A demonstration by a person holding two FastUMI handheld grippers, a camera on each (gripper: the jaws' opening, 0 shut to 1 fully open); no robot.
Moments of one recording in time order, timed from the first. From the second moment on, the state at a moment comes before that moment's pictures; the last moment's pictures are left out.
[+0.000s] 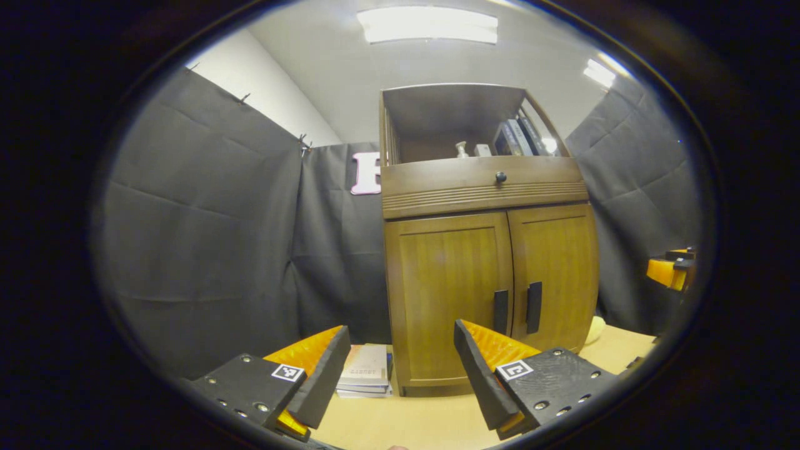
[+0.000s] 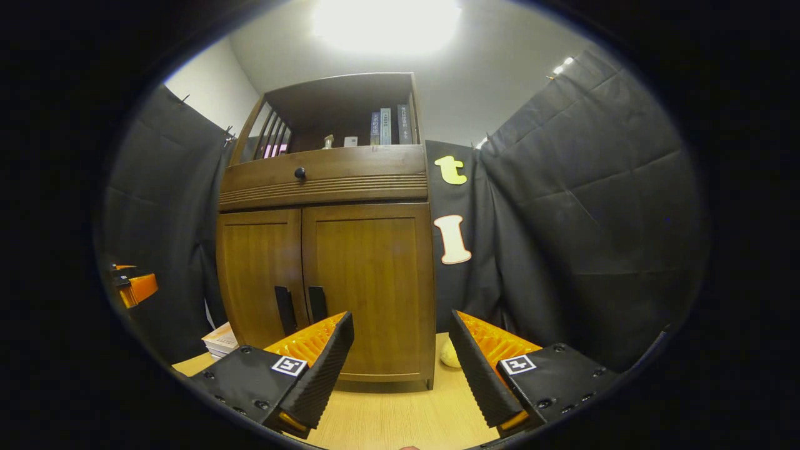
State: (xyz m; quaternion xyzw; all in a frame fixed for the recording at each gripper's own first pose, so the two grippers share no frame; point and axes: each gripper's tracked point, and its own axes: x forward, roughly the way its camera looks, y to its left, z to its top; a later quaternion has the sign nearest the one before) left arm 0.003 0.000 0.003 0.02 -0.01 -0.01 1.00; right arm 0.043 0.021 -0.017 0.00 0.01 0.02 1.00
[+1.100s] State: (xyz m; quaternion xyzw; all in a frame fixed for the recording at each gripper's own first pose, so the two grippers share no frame) left arm 0.008 0.018 0.005 0.04 0.00 0.10 0.99; right arm 0.193 0.150 -0.072 0.01 0.03 0.11 0.99
